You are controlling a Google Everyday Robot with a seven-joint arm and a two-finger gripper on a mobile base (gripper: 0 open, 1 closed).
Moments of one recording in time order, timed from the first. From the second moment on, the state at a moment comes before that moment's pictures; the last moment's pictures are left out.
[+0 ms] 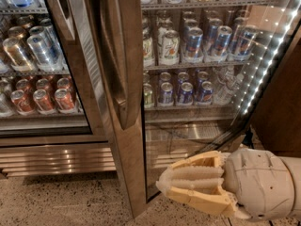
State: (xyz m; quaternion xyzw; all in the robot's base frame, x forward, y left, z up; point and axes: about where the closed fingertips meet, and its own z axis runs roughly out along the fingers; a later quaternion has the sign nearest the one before) arm 0.274 -0.036 0.937 -0.47 0.50 0.49 0.53
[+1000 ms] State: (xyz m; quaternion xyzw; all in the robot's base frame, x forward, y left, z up) arm 0.274 -0.036 0.937 -0.47 0.50 0.49 0.53
